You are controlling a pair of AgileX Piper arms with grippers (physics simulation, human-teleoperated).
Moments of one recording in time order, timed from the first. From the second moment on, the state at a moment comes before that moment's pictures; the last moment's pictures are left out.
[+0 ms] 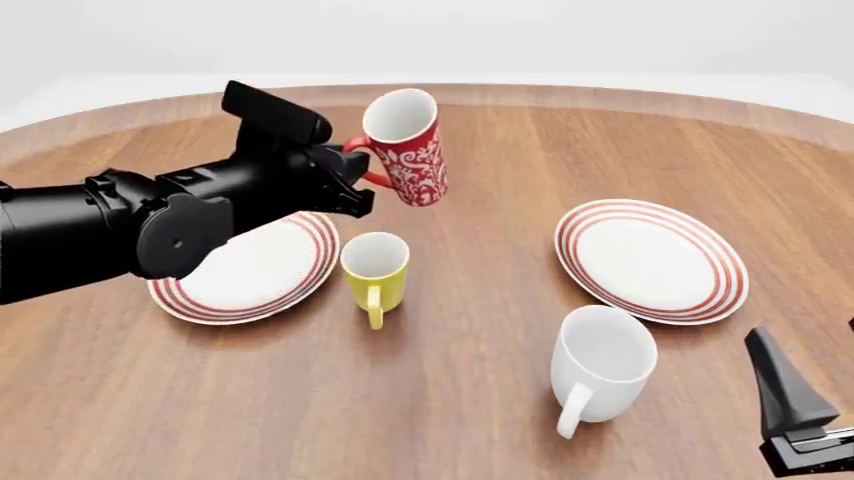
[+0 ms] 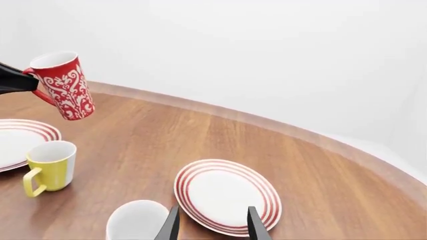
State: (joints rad) left arm -0.52 1.44 -0.89 -0.17 0.06; right arm 0.10 0.00 0.00 -0.02 -0.19
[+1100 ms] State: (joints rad) left arm -0.10 1.38 -0.59 -0.44 0.09; right arm 0.11 0.00 0.00 -0.01 -0.20
